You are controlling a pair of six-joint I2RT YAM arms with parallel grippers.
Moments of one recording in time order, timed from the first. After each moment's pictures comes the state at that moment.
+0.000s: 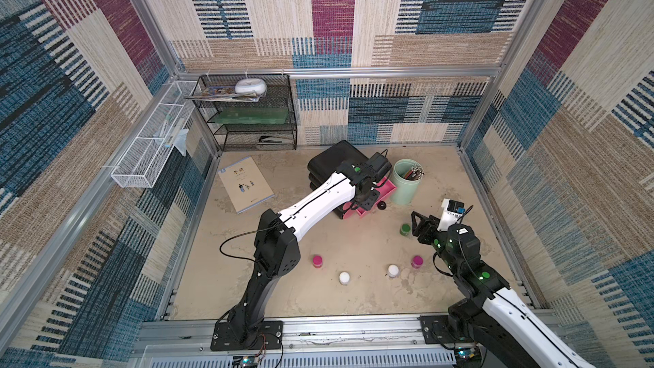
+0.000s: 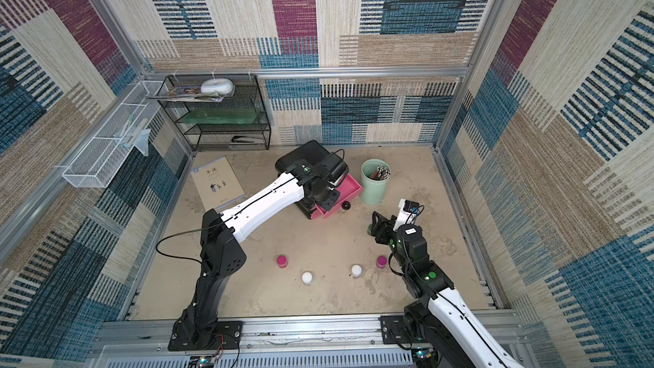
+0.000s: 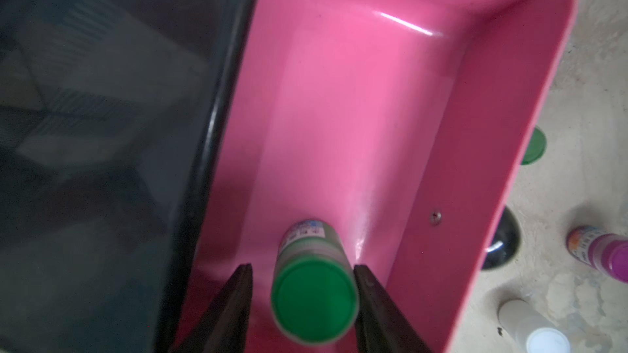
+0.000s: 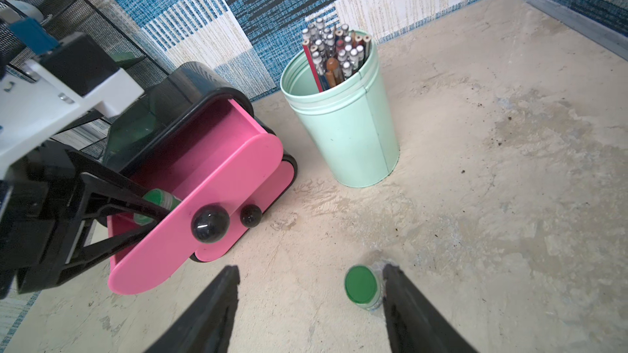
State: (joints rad) left arm -0.82 2.17 2.18 -1.18 -0.21 -0.16; right arm 0.43 0.61 0.37 -0.08 0.21 0.53
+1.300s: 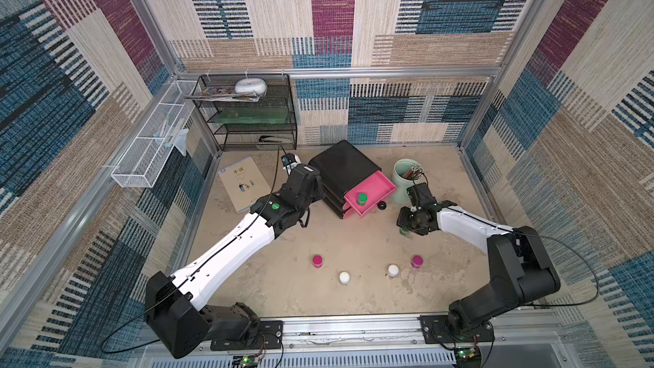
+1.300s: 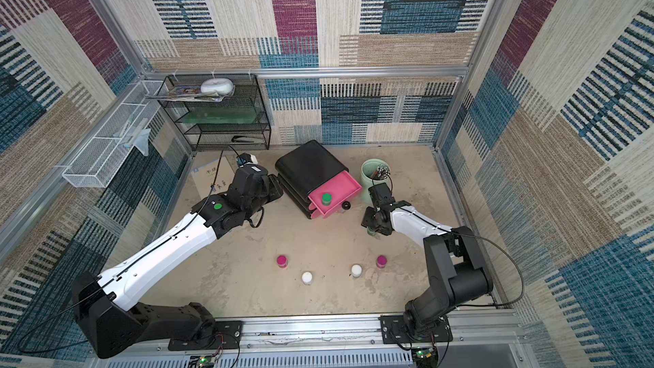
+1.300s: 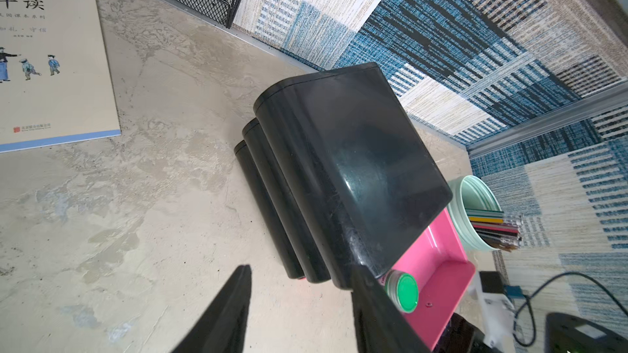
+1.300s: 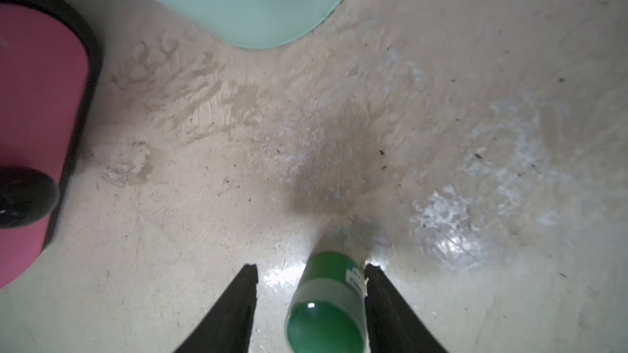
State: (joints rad) left arm -0.63 1.34 1.22 -0.50 -0.35 -0.81; right arm 0.31 1.59 0.88 -0.46 0.01 0.62
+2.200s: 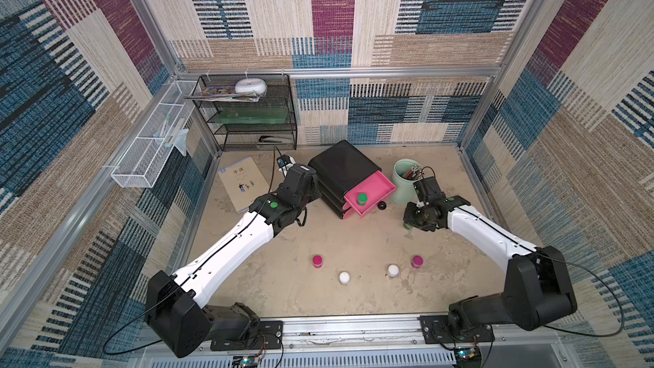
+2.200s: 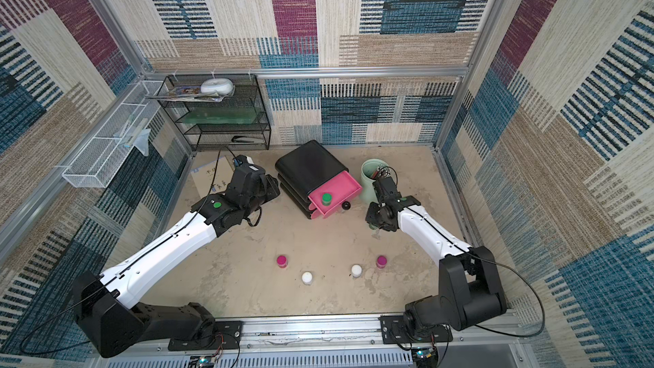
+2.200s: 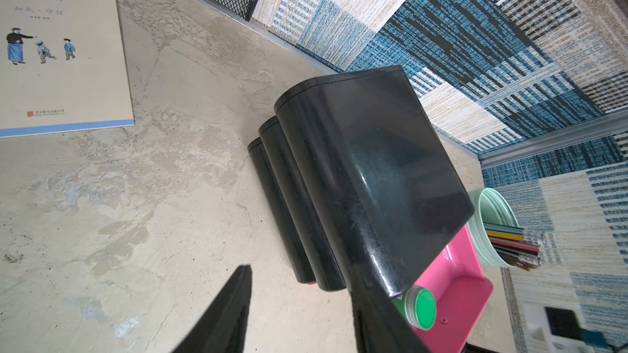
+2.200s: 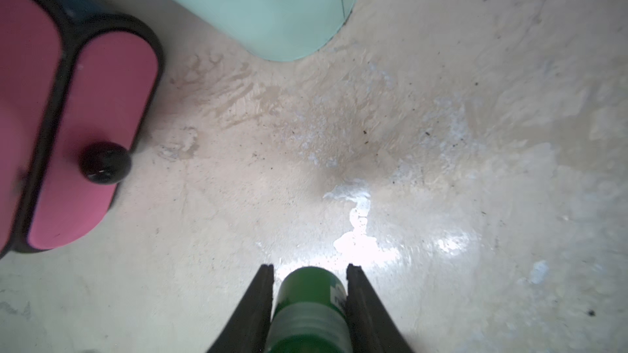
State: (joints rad) left arm -0.59 1.35 1.20 -0.50 -0.32 -0.85; right arm 0.31 1.39 0.98 -0.67 0.02 0.61
